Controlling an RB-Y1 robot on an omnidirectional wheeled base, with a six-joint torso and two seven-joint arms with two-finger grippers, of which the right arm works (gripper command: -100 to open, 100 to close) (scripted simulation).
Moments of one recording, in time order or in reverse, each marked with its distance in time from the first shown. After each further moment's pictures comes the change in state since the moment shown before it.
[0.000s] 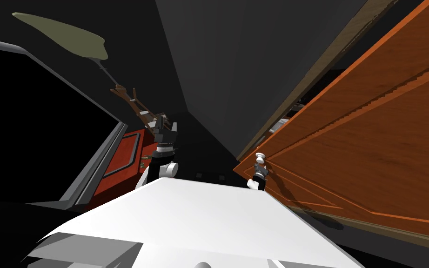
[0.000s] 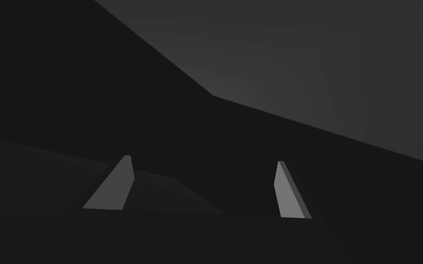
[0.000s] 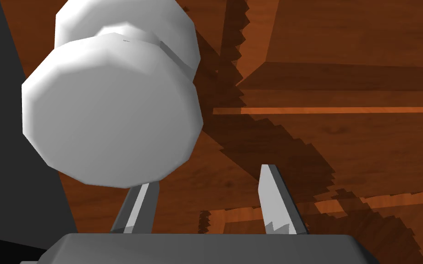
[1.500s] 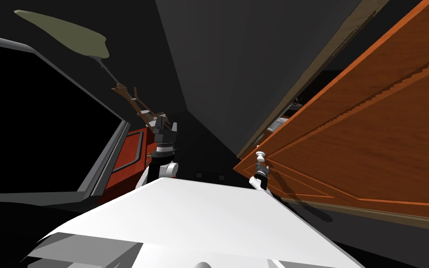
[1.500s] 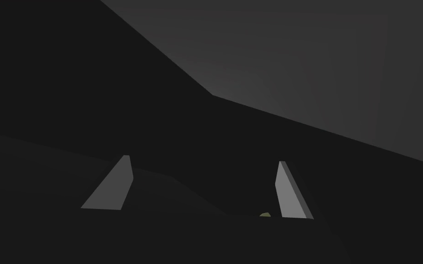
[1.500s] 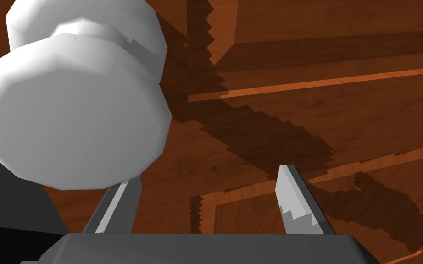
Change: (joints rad) arm -0.039 -0.038 -0.020 0.009 -0.029 0.105 -0.055
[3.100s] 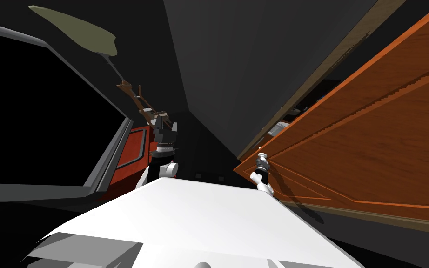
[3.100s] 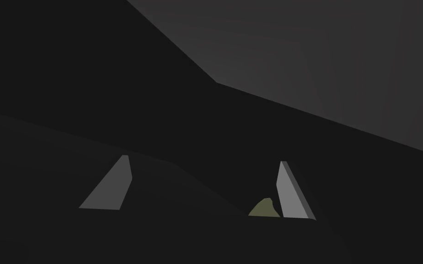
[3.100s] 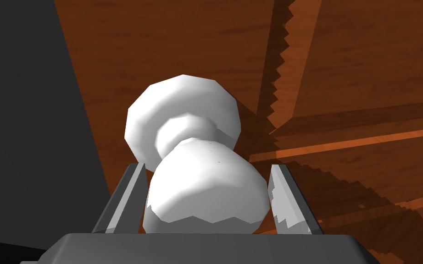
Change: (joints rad) arm -0.046 -0.022 0.006 -0.046 -0.010 0.074 -0.001
